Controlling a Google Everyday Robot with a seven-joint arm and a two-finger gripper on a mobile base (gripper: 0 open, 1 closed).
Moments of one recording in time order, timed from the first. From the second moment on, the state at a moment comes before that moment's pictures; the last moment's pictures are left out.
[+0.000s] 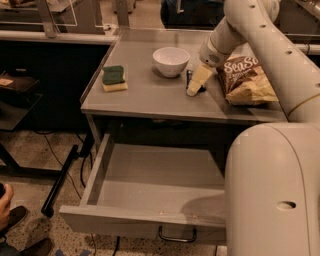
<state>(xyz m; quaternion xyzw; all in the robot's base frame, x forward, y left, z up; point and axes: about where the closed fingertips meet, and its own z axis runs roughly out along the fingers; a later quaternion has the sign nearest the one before) 0.782 -0.132 0.836 -0.60 0.75 0.04 0.27</state>
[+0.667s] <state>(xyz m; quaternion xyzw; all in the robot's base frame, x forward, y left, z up) 0.781 -0.153 0.821 -0.58 0.77 0.04 0.26</state>
